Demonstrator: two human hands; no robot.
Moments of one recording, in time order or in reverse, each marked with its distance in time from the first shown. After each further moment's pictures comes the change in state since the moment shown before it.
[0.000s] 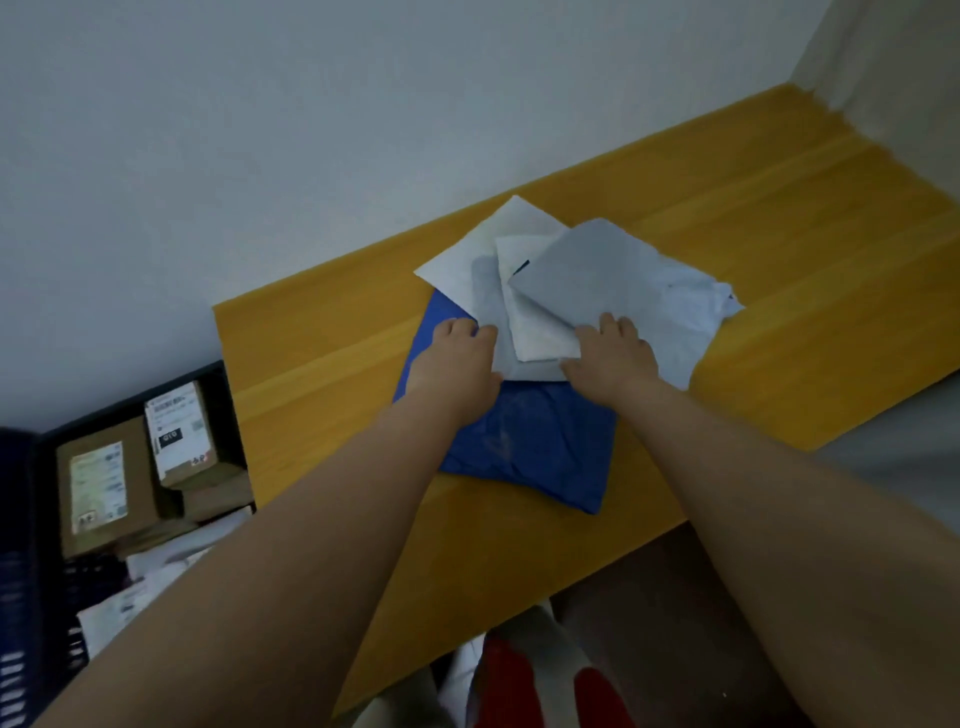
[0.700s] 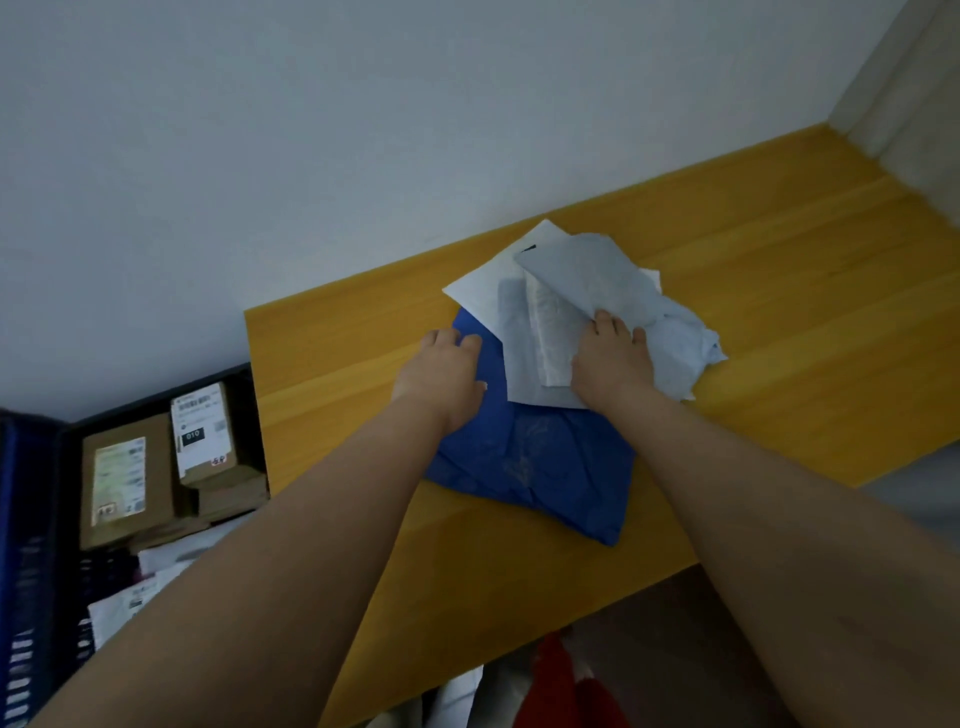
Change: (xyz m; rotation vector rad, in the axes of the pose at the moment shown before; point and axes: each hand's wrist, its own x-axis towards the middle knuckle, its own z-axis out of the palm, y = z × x) left_hand 0.000 -0.037 -0.015 -0.003 0.021 -0.106; right_hand 0.024 -0.036 -0.015 -0.117 0.066 -0.012
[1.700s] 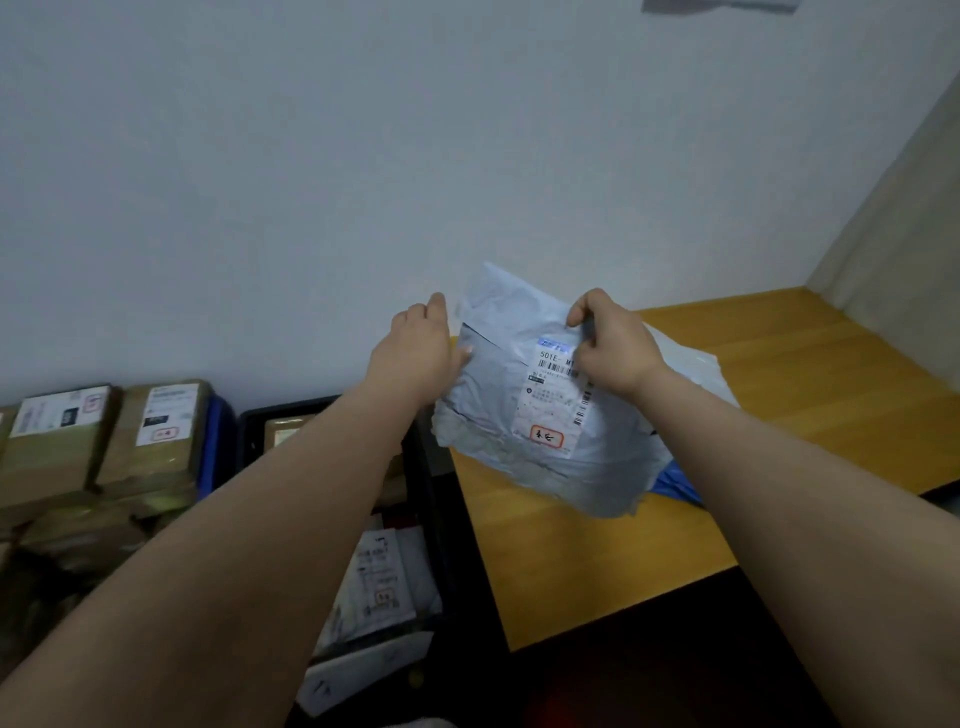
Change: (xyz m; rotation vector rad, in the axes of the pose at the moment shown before) left_hand -0.243 -0.246 -0.087 -0.248 0.454 -0.057; right_hand -0.223 -0.262 -0.096 0.489 0.468 -0.285
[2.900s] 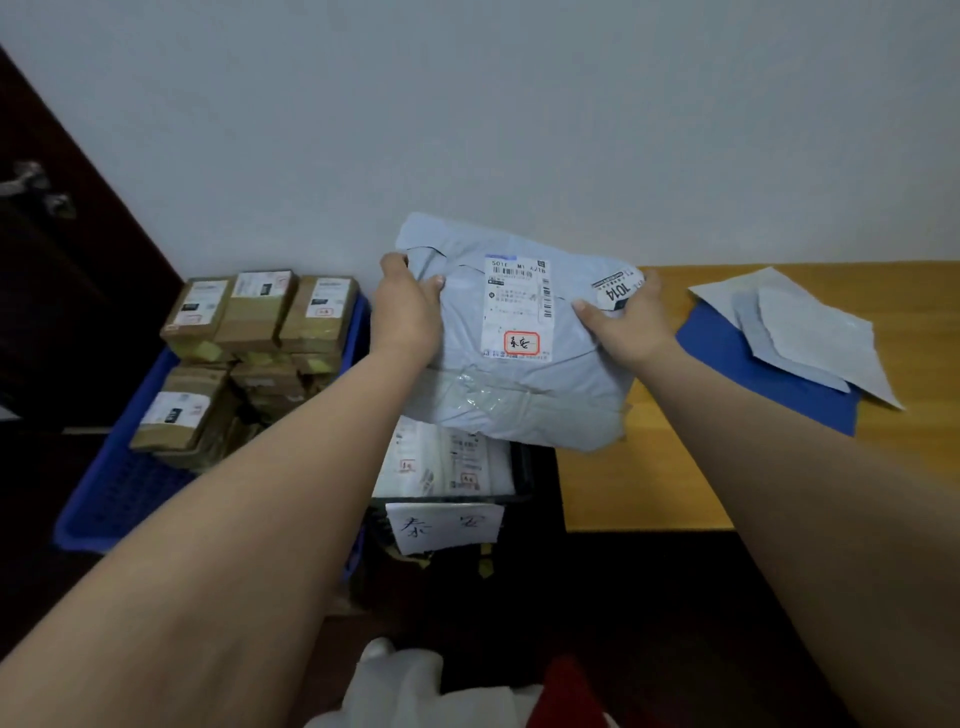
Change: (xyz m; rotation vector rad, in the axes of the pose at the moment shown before) left_hand -0.145 -0.038 -0.021 -0.407 0.457 -0.520; right_hand -0.079 -0.030 0.066 0.523 -0.132 0.148
